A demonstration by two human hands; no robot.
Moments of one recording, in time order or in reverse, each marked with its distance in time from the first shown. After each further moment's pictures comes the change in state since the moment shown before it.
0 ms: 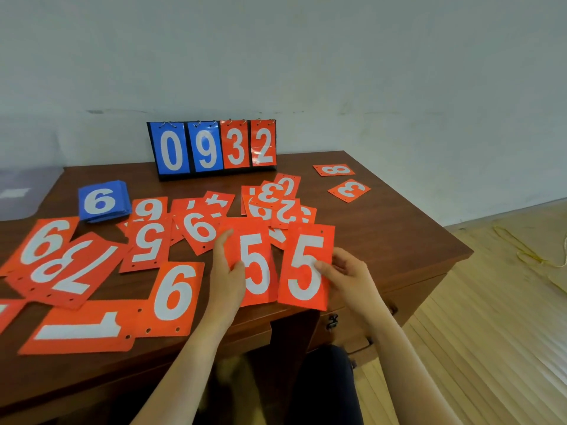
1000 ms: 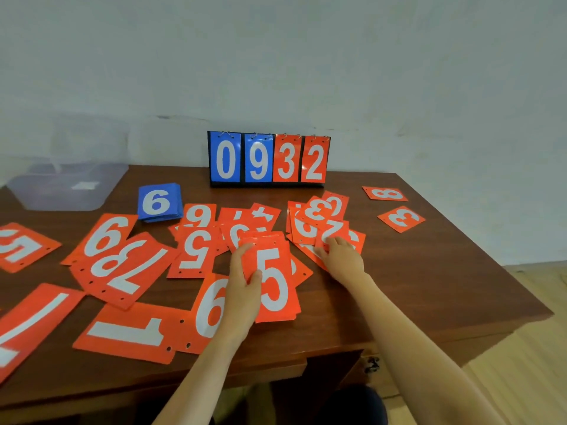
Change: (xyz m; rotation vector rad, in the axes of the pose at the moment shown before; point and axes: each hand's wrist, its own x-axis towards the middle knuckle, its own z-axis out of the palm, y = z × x) left_hand 0.021 0.008 -0.039 0.043 0.090 -0.082; right_hand 0.177 0.028 0.061 -1.202 -0.082 -0.007
